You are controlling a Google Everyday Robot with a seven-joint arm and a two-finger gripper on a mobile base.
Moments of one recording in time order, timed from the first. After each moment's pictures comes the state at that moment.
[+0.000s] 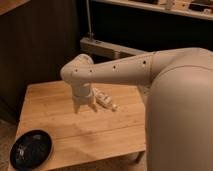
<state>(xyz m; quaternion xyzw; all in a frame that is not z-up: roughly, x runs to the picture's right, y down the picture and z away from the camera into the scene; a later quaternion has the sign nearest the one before) -0.102 0.097 0.705 -0.26 0.23 0.64 0.68</state>
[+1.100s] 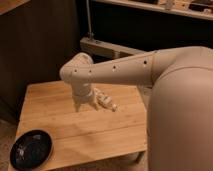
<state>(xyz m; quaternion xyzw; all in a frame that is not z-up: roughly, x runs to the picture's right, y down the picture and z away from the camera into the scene) -0.096 0.077 0.701 -0.23 0.22 0.64 0.70</state>
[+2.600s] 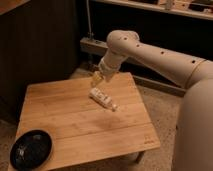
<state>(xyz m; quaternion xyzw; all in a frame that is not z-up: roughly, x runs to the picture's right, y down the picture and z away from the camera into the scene) -0.025 -0.041 0.724 -0.35 -0.03 0.48 0.80</state>
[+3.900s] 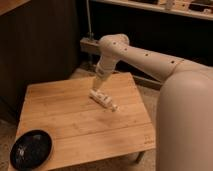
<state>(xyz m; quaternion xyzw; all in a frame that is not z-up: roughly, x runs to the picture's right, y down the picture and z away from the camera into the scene) -0.033 -0.031 0.785 -0.33 -0.03 0.32 0.89</state>
